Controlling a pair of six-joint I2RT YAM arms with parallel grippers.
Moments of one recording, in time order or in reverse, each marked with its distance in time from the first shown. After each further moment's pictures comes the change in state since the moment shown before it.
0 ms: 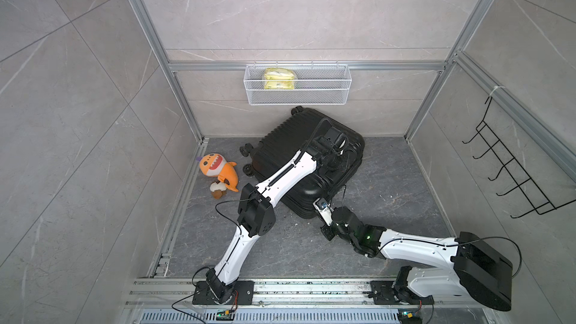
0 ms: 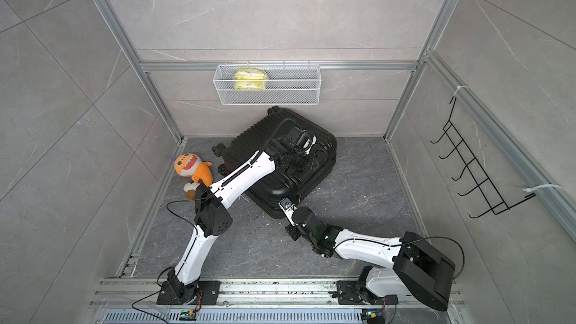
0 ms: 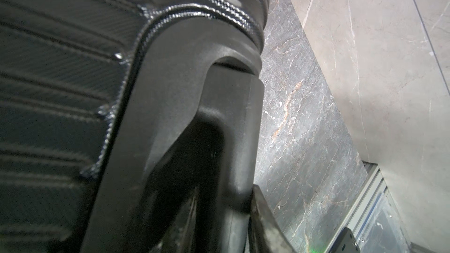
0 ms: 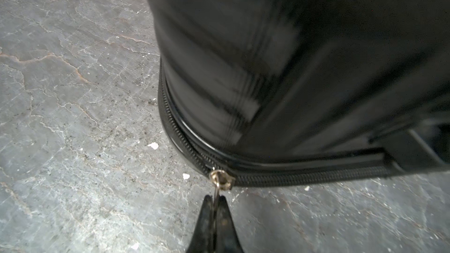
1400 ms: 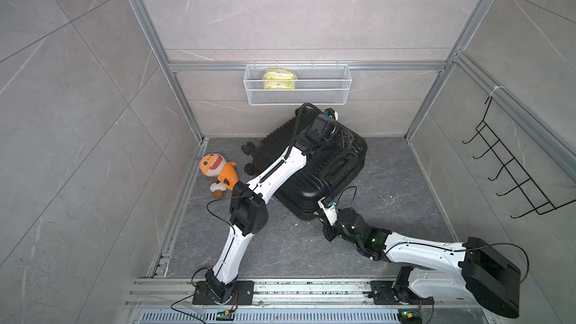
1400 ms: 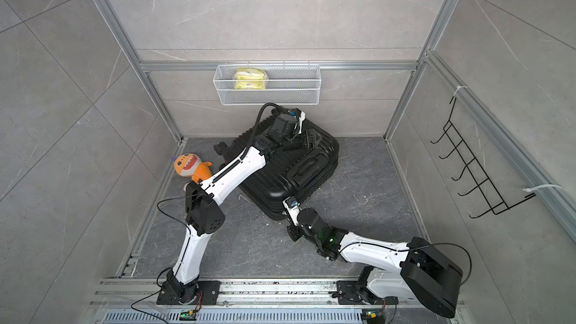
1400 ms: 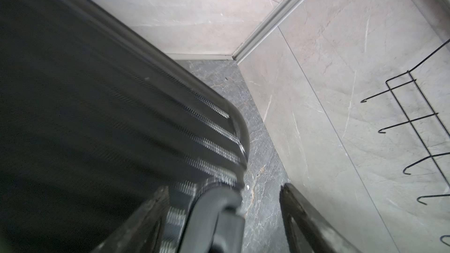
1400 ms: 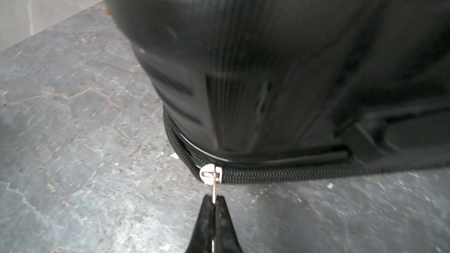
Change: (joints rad) left arm 0.076 -0.122 -0.103 0.341 -0.049 -0.061; right arm -0.045 -0.064 -0.062 0.061 -0.057 0.141
